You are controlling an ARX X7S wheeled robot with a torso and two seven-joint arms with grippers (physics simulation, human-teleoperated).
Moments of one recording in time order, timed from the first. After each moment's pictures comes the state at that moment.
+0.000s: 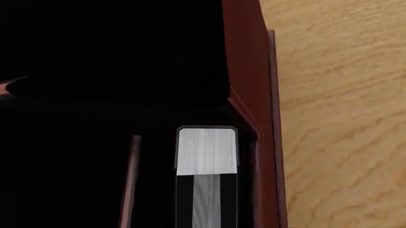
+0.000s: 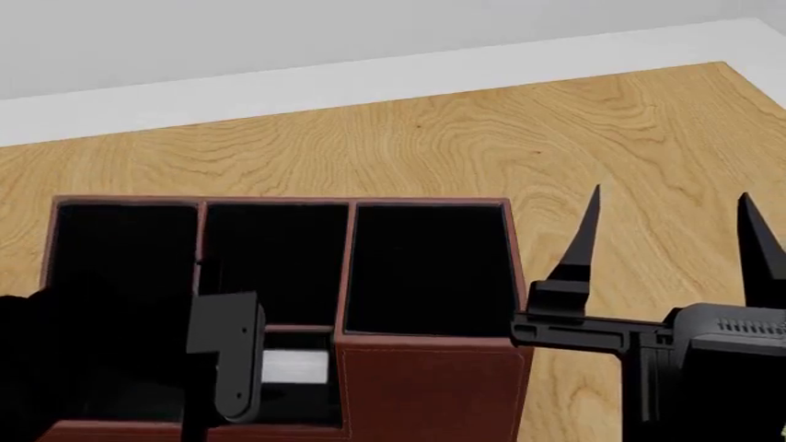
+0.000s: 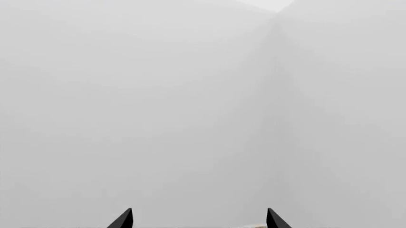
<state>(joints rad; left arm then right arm) -1.20 -0.25 1.30 -1.10 -0.26 0.16 0.88 0.34 0.64 -0.31 -0.39 0.49 0.10 0.56</state>
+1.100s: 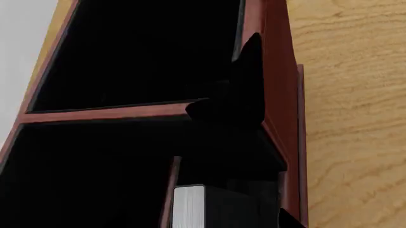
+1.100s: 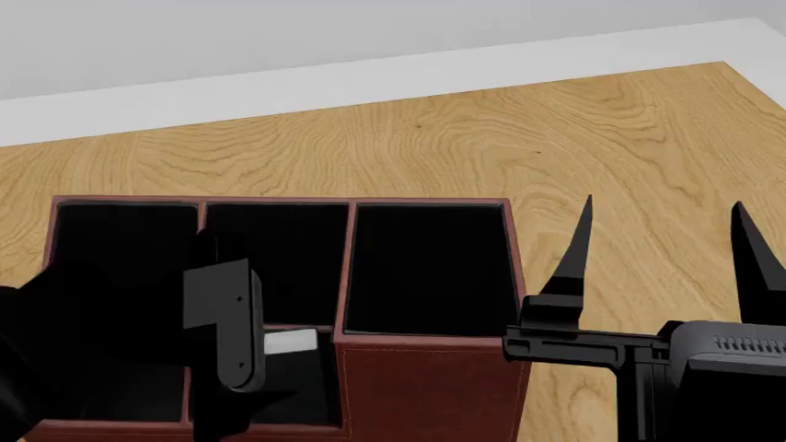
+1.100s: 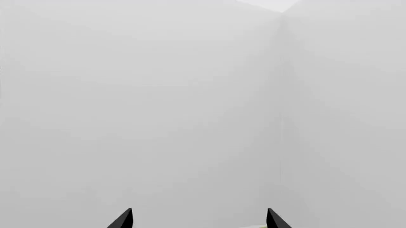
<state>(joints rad) -1.20 -0.30 1.23 -0.94 -0.31 0.05 0.81 0.31 0.65 -0.31 -0.43 0.49 0.09 0.57</state>
